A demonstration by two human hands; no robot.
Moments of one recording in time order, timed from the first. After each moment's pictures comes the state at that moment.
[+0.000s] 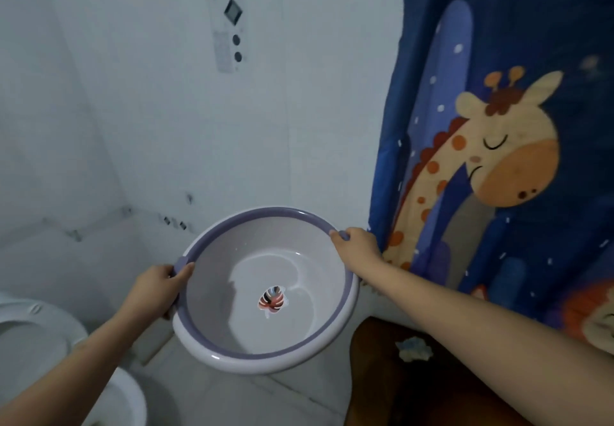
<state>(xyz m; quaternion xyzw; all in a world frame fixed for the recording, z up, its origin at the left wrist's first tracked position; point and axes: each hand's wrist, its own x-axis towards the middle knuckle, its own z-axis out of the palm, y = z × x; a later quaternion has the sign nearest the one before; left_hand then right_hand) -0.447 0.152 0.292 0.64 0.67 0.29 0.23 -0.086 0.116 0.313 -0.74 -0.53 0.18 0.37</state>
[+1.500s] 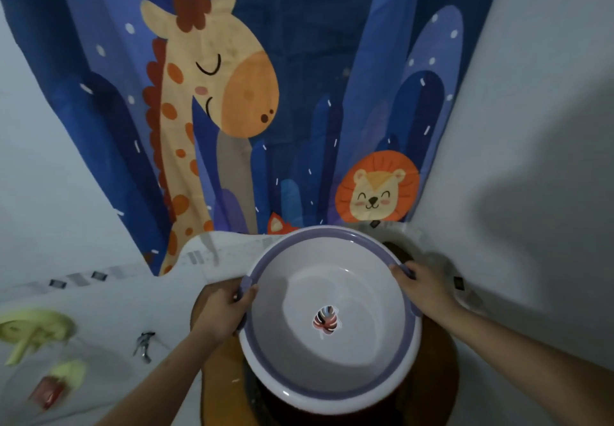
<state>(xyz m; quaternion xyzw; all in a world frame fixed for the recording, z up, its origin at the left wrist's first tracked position) -0.038 0.039 0.148 0.83 0.34 0.11 0.43 0.193 -0.256 0.184 -0.88 -0.24 0.14 0.39</state>
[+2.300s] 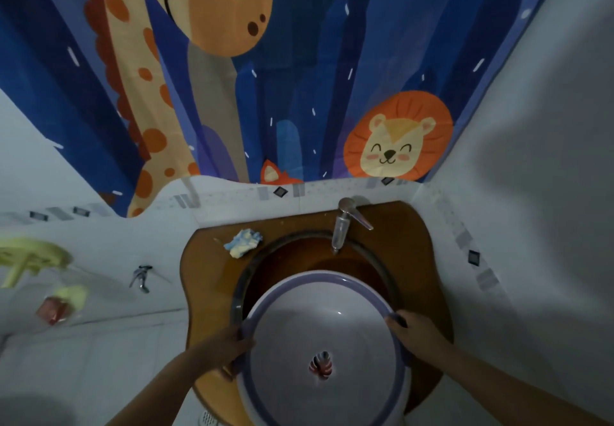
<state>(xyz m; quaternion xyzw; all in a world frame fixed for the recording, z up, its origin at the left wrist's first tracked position) -0.075 0.001 0.012 0.71 0.43 -0.30 0.48 0.186 -0.299 0.029 -0.88 -0.21 0.38 0.18</state>
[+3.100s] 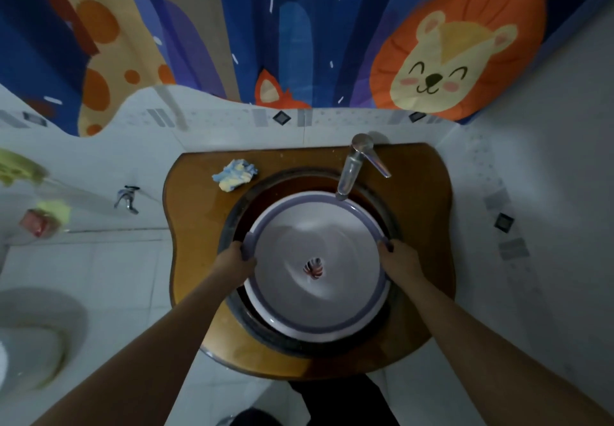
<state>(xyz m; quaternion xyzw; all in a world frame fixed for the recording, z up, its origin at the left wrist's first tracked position) -0.015 -0.007 -0.039 0.73 0.51 -0.22 0.40 0.234 -0.243 -0.054 -0.91 -0.11 0.36 0.18</state>
